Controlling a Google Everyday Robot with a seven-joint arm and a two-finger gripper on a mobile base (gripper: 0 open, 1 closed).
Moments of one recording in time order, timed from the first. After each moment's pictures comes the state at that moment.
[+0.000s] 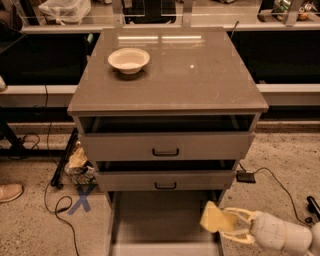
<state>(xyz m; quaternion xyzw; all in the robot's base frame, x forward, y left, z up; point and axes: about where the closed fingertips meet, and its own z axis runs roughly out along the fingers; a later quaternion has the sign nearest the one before) 0.387 -0.200 0.580 -0.55 0.46 0.26 0.65</state>
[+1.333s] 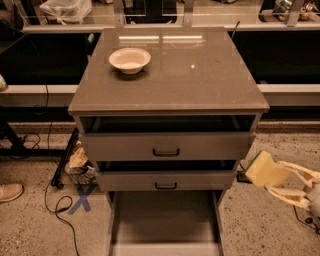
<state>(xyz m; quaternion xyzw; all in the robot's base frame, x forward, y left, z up) 0.409 -0.287 0.788 -0.53 0.36 0.12 0.76</state>
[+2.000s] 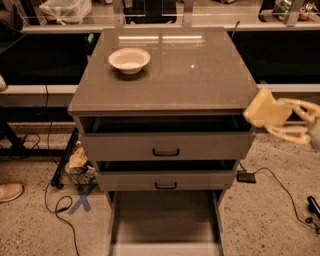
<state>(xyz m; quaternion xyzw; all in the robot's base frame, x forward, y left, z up) 0.490 -0.275 0.903 -0.56 0.29 0.08 0.77</state>
